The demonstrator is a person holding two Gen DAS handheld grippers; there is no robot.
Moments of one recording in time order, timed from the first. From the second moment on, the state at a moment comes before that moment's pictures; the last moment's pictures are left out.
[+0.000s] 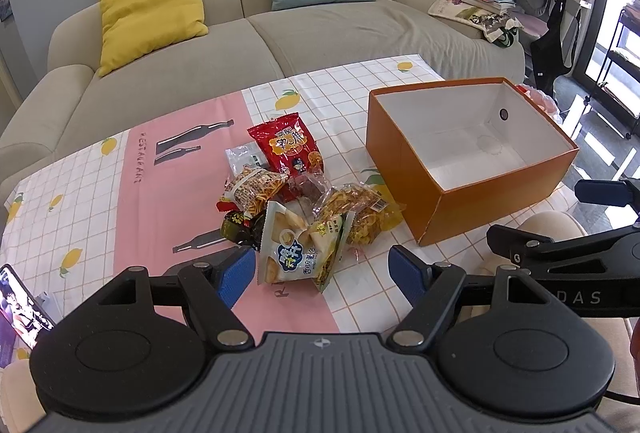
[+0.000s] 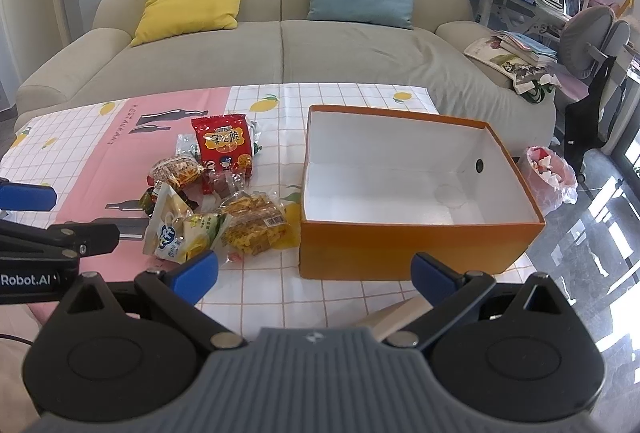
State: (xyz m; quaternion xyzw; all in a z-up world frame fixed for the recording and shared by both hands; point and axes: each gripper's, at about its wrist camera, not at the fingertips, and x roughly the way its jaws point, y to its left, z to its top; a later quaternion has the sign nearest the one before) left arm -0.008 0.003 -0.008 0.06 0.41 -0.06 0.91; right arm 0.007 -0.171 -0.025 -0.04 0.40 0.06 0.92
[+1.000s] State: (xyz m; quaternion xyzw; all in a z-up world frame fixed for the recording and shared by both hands) left arm 0.052 0.050 -0.059 0.03 0.46 -0.12 0.88; right arm 0.050 -0.136 -0.084 -0.04 0.40 0.17 0.90
